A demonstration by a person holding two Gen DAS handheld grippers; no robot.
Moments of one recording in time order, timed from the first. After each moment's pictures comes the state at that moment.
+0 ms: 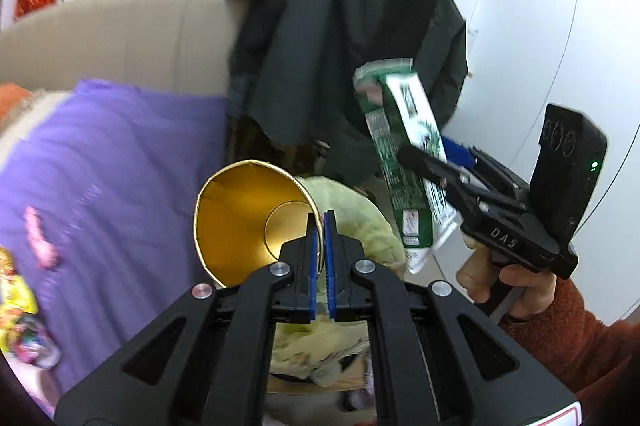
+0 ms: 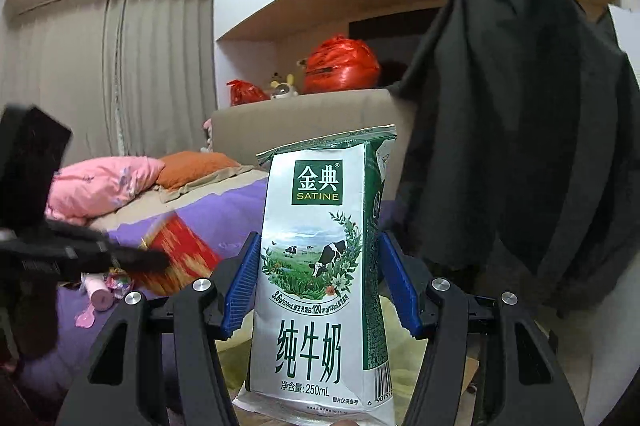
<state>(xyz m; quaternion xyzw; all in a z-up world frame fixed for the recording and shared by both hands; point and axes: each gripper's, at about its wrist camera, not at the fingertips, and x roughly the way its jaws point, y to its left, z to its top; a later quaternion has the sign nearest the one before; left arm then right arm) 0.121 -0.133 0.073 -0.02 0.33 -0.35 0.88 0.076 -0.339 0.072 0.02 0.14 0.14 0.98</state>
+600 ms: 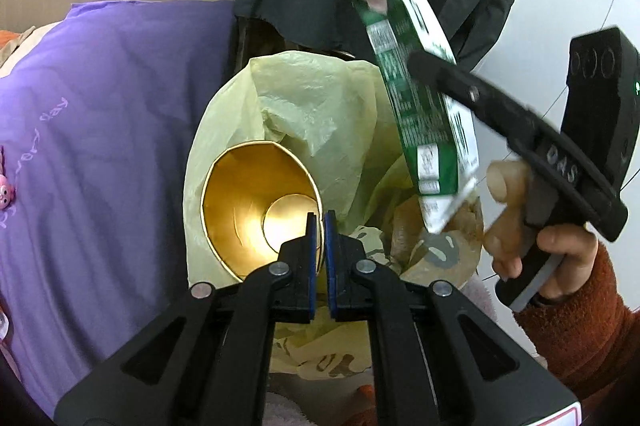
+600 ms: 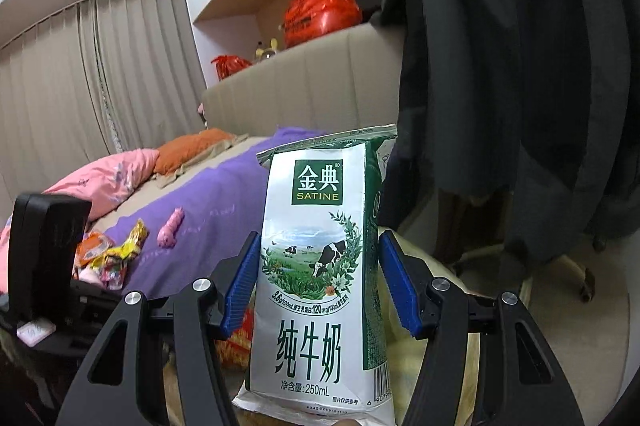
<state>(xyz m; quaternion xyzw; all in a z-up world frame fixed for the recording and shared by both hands) 0.148 -0.160 -0.037 0.02 0.44 -0.31 0.84 0.125 -0.344 -0.009 0.09 0.22 0.15 0.96</state>
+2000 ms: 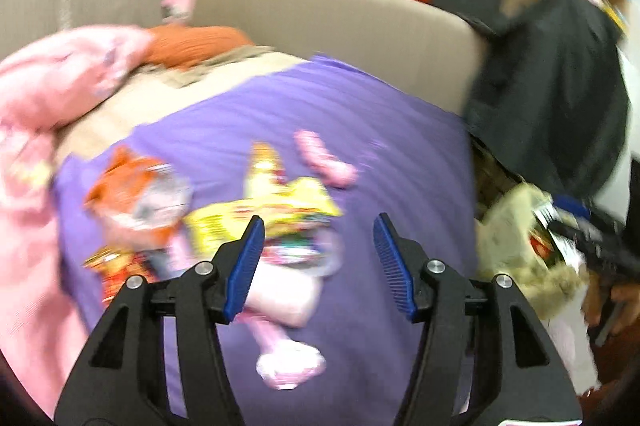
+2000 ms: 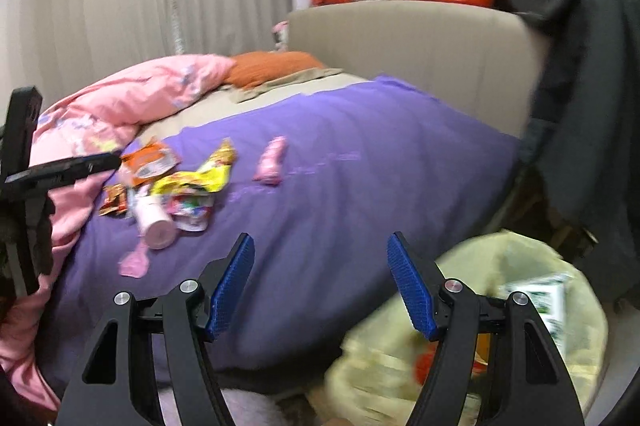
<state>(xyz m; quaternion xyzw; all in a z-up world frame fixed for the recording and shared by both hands) 0.068 0.187 0.016 -0.10 0.31 -0.01 0.94 0.113 -0.127 0.015 -0.06 0.30 0.26 0.91</state>
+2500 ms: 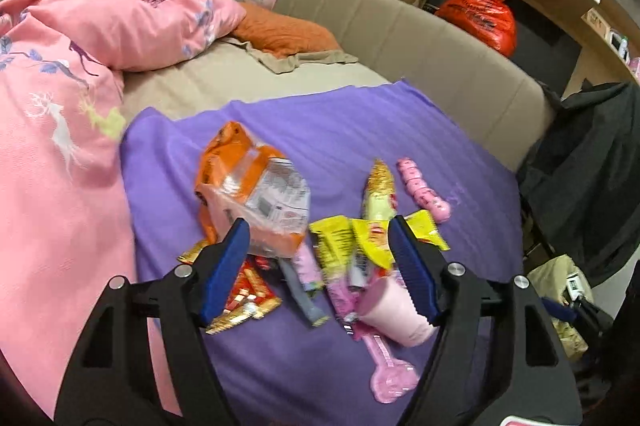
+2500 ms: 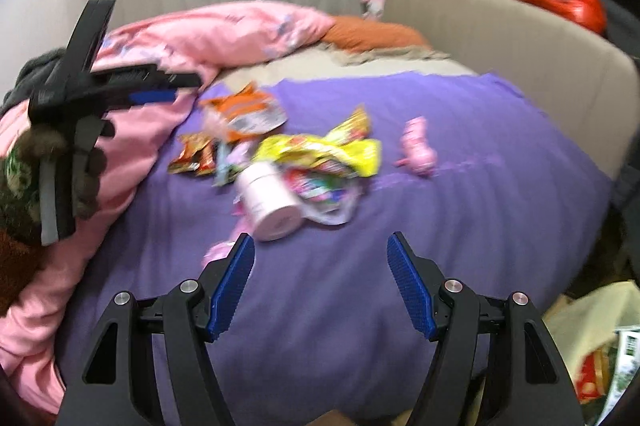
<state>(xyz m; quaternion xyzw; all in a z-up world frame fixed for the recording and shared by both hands) 0.057 0.305 0.001 -0.19 0.30 0.08 0.93 0.077 0.031 -0.018 -0.14 0.34 0.37 0.85</state>
